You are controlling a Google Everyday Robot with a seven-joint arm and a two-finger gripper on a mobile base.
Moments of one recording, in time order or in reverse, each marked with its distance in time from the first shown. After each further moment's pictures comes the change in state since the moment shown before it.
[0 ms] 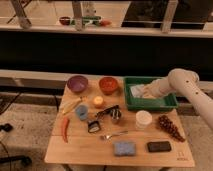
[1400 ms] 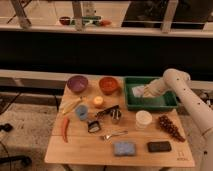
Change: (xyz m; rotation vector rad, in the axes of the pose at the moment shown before) arm 0.056 -0.022 0.071 -0.055 0.031 0.028
